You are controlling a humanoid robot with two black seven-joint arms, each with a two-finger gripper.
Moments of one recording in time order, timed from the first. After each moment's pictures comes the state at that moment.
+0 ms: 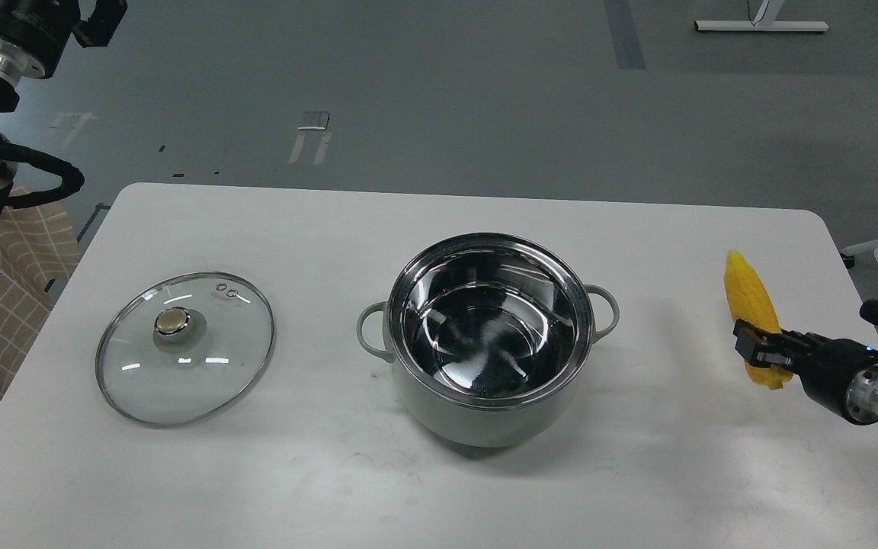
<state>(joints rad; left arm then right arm) -0.83 0.62 -1.07 -0.84 0.30 -0.32 -0.30 0.07 -0.61 1.29 1.50 -2.01 0.42 0.01</state>
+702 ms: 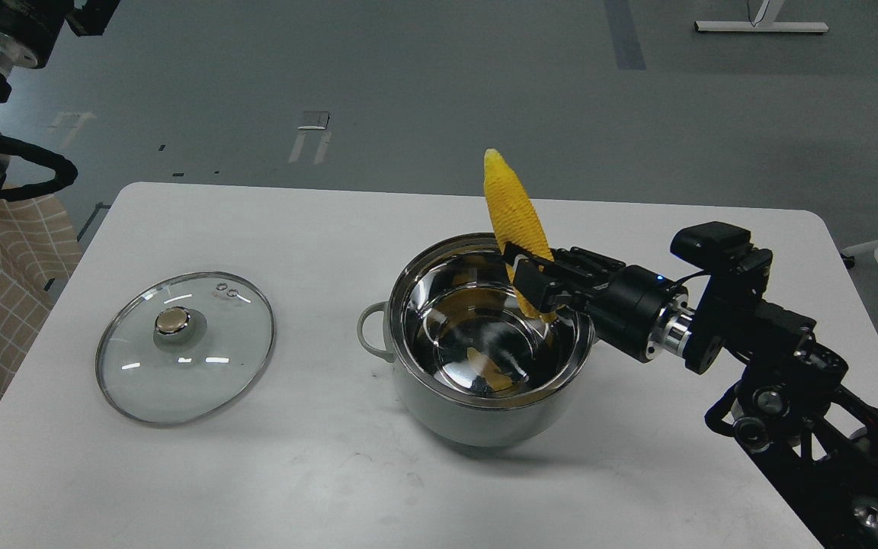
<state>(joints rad) -0.84 0.63 -1.08 -0.86 0.29 -0.32 -0.30 0.33 -0.27 0.97 1.69 -2.01 0.44 0.01</state>
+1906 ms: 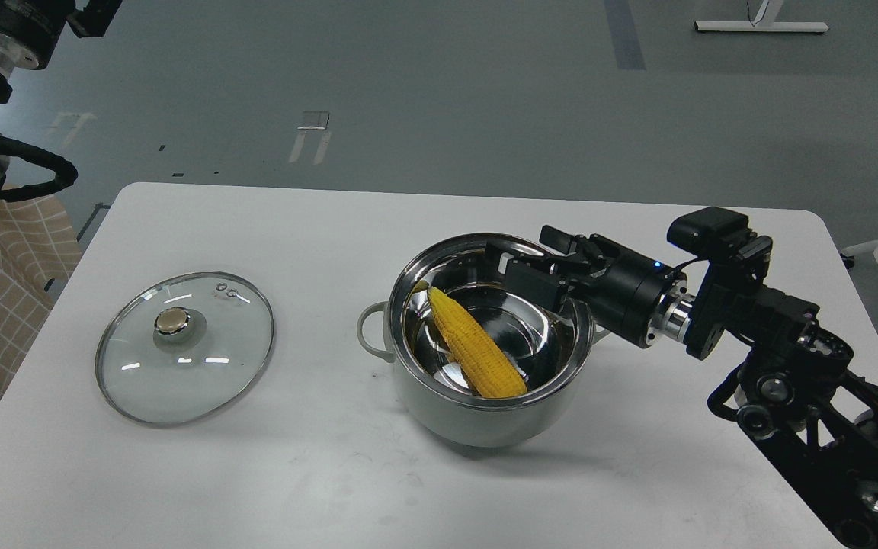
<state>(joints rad) -0.84 0.63 -1.07 -0.86 0.29 -0.33 -0.30 0.39 -0.27 1.08 1.71 -1.99 0.43 0.01</state>
